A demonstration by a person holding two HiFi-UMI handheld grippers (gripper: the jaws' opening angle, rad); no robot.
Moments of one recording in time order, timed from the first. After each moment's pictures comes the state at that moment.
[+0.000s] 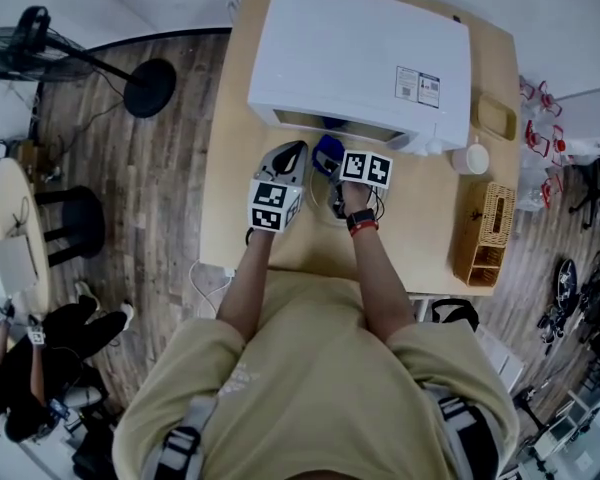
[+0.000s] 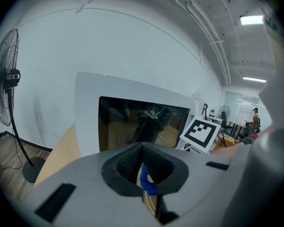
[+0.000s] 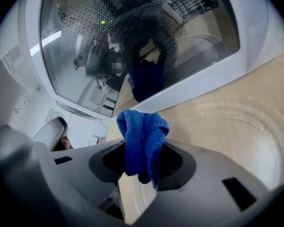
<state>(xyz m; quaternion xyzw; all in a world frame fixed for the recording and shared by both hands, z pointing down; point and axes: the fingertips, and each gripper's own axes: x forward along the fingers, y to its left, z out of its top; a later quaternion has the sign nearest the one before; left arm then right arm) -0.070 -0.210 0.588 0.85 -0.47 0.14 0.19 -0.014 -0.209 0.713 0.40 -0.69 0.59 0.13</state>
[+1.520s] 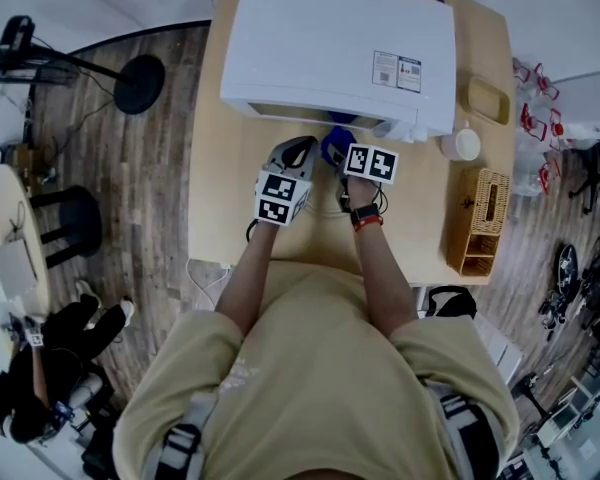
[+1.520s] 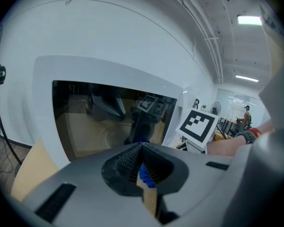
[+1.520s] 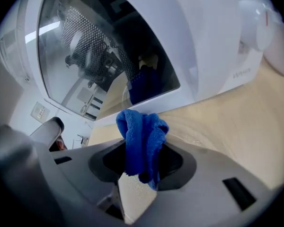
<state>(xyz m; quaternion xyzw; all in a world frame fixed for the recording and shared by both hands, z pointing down) 0.000 -0.205 0.606 0.87 -0.42 0.17 0.20 0.064 -0.208 0.720 0.46 -0.67 0.55 0.18</state>
